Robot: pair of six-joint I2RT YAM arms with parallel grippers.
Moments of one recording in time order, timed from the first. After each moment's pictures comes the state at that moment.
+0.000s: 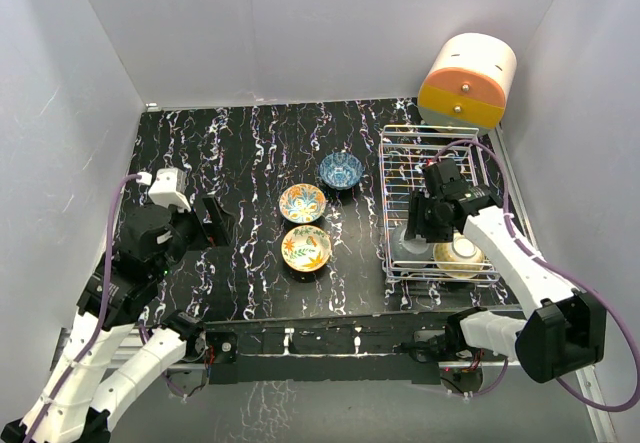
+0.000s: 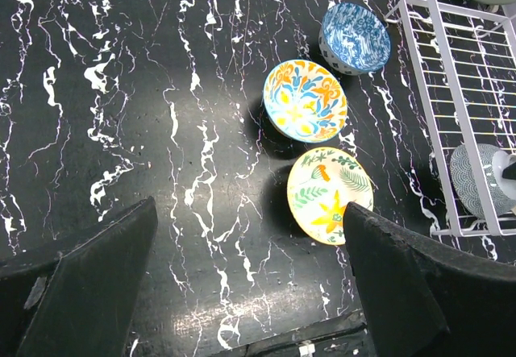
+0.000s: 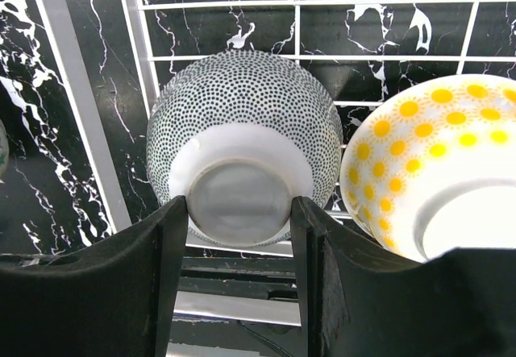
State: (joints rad) left arm -0.49 0.59 0.97 -0.81 -0.19 -0.40; right arm 0.29 1.19 0.97 -0.93 0.00 0.39
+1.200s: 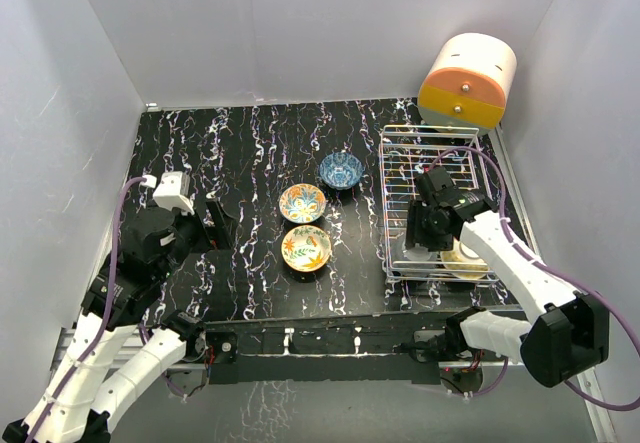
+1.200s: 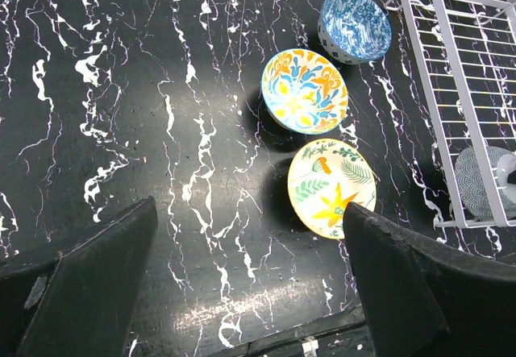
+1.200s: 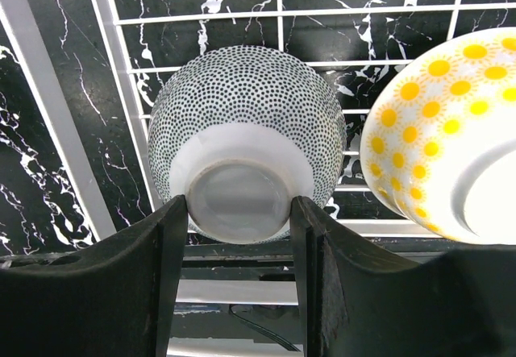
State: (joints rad) left arm -0.49 0.57 0.92 -0.79 -0.17 -0.40; right arm 0.36 1.15 0.94 -0.99 0.09 0.46
